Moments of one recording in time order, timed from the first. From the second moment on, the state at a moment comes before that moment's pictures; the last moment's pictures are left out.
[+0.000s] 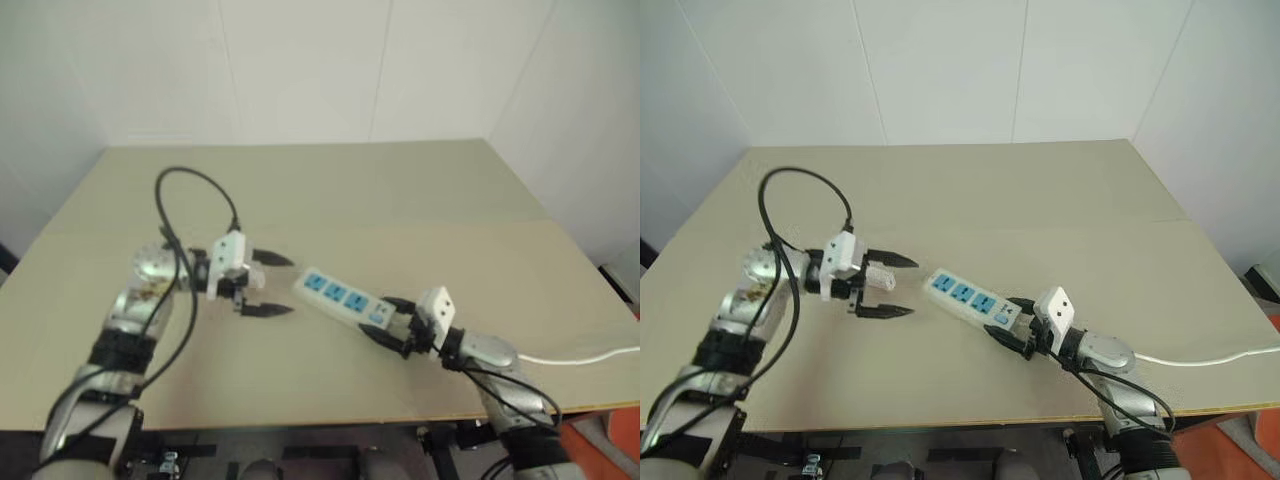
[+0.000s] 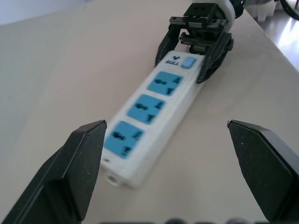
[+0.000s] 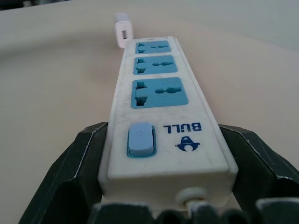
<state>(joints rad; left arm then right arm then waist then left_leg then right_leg) -0.77 0.65 -0.14 0.41 -0.25 -0.09 -1.49 -0.24 -0.44 0.06 0.11 0.28 0.03 0.97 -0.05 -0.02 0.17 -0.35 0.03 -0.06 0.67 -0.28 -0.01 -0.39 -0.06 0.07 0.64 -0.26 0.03</state>
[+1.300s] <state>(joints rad) -1.49 0.44 -0.66 1.35 0.61 -0.54 -1.46 -0.33 -0.47 0.16 0.14 0.21 0.02 1.01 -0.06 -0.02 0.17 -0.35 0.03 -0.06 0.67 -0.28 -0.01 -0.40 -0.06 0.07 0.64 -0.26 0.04</state>
